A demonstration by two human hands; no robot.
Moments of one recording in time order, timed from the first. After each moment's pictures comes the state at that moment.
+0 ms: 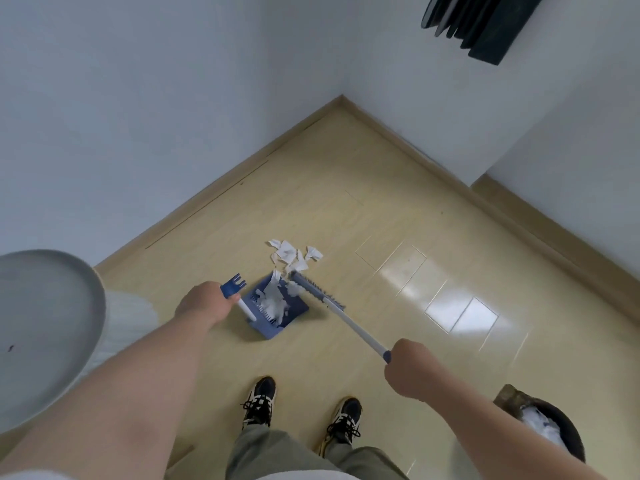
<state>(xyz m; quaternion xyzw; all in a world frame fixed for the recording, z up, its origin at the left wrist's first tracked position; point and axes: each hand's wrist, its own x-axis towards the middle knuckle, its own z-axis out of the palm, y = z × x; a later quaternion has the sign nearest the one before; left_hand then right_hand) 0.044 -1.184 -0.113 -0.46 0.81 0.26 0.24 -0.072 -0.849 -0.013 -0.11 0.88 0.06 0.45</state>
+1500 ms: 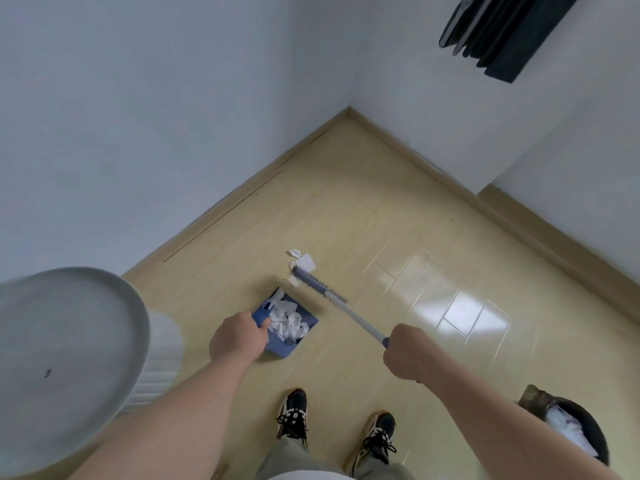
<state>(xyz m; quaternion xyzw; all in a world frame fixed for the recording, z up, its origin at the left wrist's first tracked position) 0.119 -1.248 -0.121 -0.46 0.82 0.30 0.19 -0.009 -1.014 -0.001 -0.11 0.90 0.06 0.41</state>
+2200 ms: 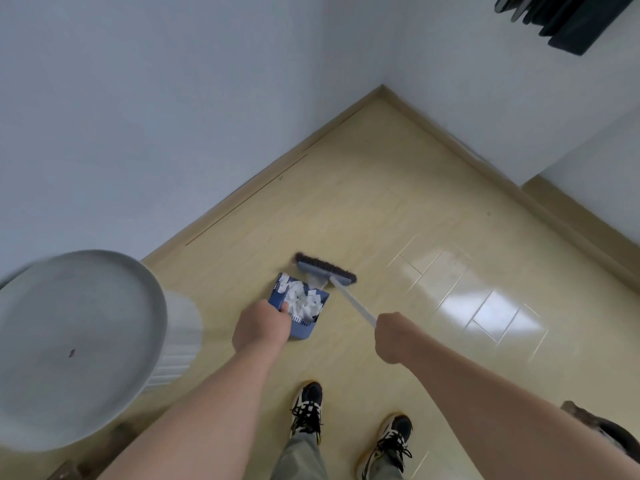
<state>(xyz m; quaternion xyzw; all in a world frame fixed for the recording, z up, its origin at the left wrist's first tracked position) 0.086 -1.248 -0.124 -0.56 0.75 0.33 0.15 -0.043 -1.078 -0.081 -0.28 0.82 0.24 0.43</state>
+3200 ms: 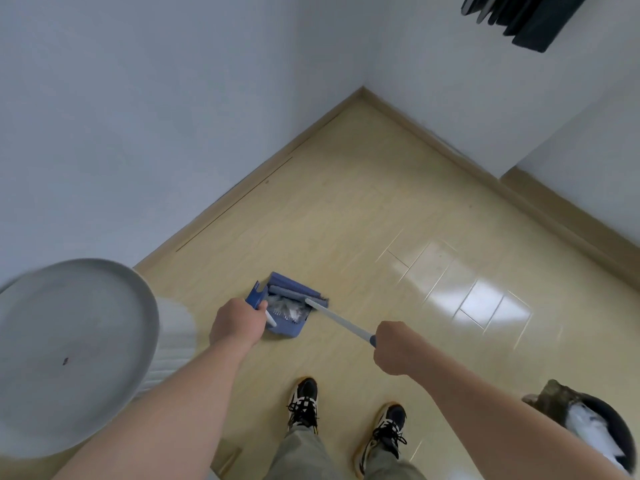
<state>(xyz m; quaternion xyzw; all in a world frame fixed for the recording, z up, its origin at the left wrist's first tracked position) 0.106 -1.259 -0.130 -0.55 0.75 0.34 0.16 -0.020 -1.027 -0.054 -0.18 0.86 0.10 0.46</state>
